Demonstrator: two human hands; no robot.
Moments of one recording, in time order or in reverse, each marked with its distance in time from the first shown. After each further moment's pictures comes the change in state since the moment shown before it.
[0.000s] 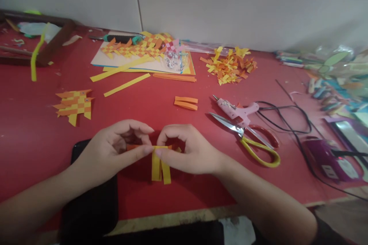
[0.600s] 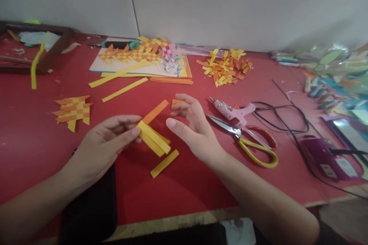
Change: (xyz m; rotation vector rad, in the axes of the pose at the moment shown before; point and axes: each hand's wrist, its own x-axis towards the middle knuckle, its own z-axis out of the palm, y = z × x) left_hand 0.009 -0.007 -0.006 -0.228 0.208 -0.072; right_hand 0.005 0.014 -0.002 0.311 0.519 -0.001
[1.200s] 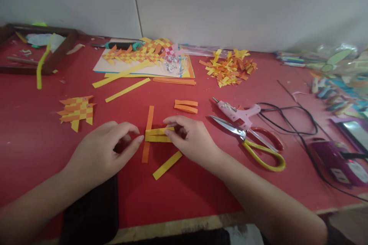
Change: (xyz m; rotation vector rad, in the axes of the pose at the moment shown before) left_hand -0.004 0.004 -0.021 1.272 -0.023 0.589; right_hand 0.005 0.014 0.000 -0.617 -0.122 -0.072
